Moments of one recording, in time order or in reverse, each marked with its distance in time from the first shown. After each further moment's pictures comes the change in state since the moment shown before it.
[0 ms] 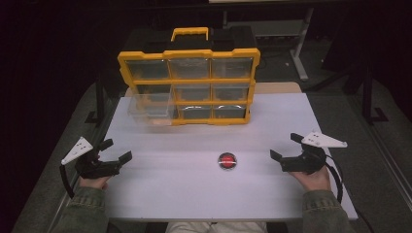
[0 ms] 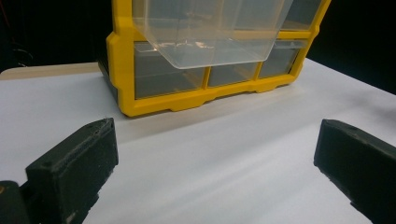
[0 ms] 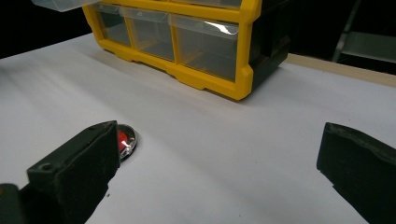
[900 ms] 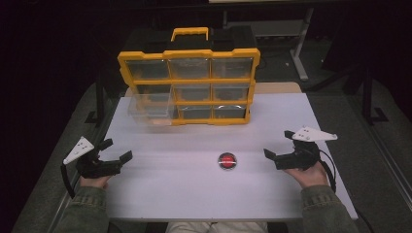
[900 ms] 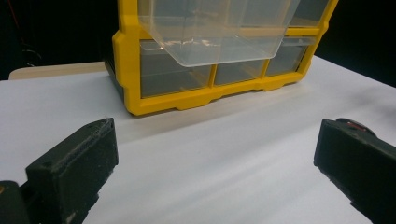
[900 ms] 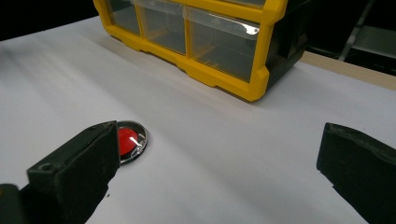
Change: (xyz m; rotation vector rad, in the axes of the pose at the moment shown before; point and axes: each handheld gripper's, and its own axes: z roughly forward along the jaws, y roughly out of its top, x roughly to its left) left arm 0.000 -0.001 0.003 -0.002 0.024 -0.001; right arm 0.013 0.022 0.010 0.082 0.021 -0.056
